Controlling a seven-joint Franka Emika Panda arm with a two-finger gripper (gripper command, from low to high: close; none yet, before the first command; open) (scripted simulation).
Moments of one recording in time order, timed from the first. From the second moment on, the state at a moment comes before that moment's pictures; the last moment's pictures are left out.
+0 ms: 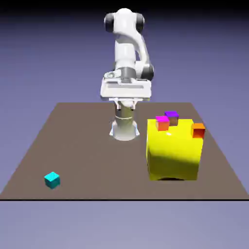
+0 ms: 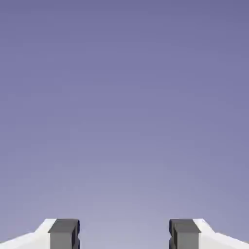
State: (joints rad) arm 0.00 -0.53 -0.02 -2.78 0.01 3.01 0.74
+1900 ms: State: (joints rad) arm 0.17 -0.05 -0.14 -2.26 0.15 2.06 0.45
